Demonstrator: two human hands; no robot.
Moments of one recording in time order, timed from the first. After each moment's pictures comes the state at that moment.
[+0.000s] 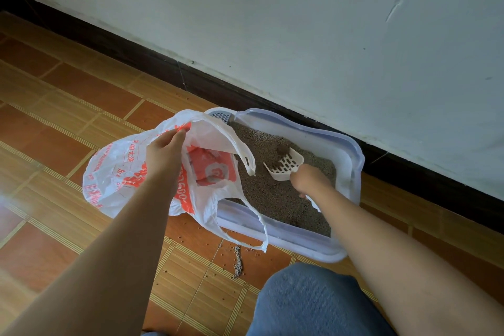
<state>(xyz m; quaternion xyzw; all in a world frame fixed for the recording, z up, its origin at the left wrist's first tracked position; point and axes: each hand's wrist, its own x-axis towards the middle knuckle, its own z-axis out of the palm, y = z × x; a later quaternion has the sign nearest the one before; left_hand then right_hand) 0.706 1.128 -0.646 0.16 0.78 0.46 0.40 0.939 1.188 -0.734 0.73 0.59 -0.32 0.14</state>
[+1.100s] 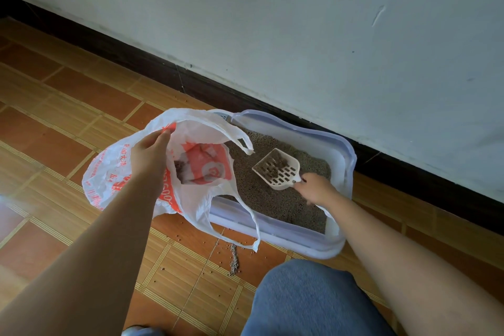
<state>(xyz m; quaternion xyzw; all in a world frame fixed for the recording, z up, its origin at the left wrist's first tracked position) 0.697 1.116 -0.635 0.15 0.78 0.47 0.39 0.977 1.168 -0.728 0.68 0.61 -0.40 0.08</state>
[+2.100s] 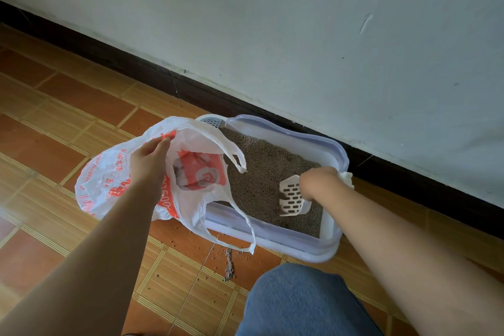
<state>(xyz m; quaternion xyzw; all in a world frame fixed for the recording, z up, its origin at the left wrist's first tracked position) 0.707 1.119 -0.635 0.16 0.79 0.46 0.38 0.958 1.188 -0.677 0.54 0.69 -0.10 0.48</state>
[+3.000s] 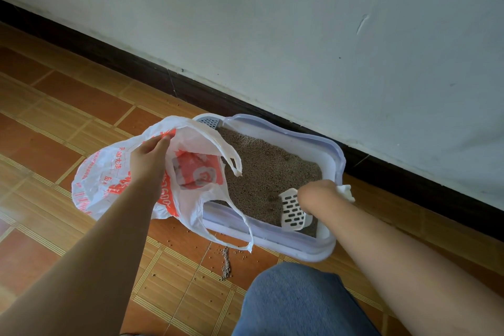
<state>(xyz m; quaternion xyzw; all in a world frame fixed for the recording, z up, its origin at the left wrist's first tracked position) 0.710 1.121 -0.637 0.17 0.78 0.46 0.38 0.960 1.168 -0.692 0.50 0.67 -0.06 0.55</state>
